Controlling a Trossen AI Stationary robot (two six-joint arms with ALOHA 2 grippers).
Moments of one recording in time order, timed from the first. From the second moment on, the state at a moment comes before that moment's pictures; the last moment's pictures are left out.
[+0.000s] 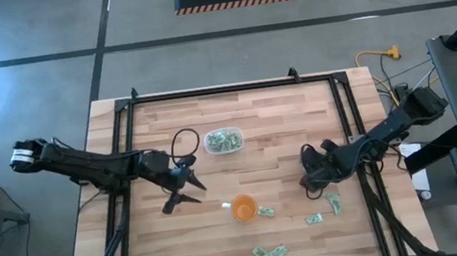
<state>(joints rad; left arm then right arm) -0.14 1.01 0.53 0.06 0.30 0.07 0.40 1.37 0.55 -0.66 0.45 1.06</state>
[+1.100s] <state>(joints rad) -0.14 0.93 0.49 0.07 -0.54 0.28 -0.15 1.44 1.06 -0.22 0.15 -0.25</state>
